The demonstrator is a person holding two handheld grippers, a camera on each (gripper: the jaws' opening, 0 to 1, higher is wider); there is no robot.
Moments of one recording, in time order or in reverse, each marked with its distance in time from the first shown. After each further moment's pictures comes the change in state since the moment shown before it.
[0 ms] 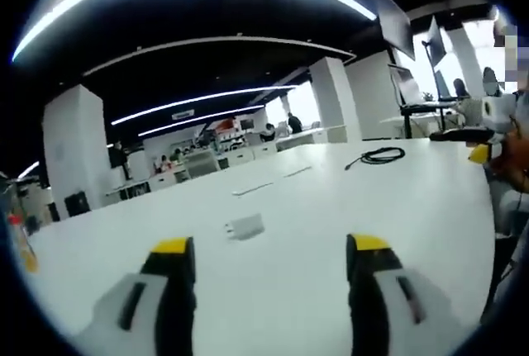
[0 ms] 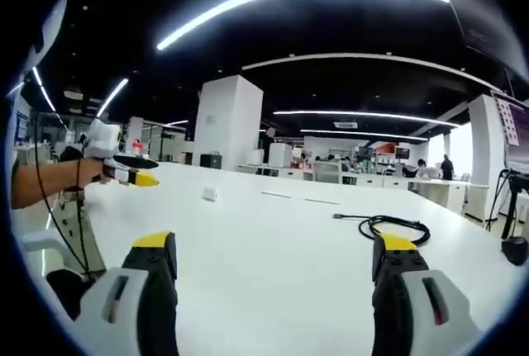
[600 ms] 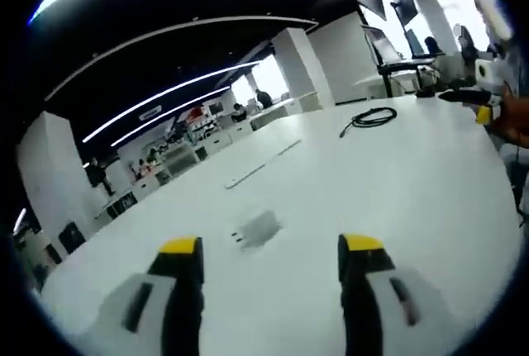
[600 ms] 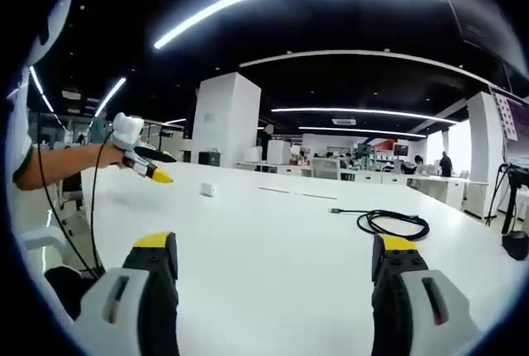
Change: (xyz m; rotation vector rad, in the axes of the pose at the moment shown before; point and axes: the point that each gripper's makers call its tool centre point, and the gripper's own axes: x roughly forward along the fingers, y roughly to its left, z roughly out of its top) left arm 0.053 0.021 -0.003 0.205 0.138 -0.137; right arm 0.001 -0.005 -0.010 0.006 0.013 -0.006
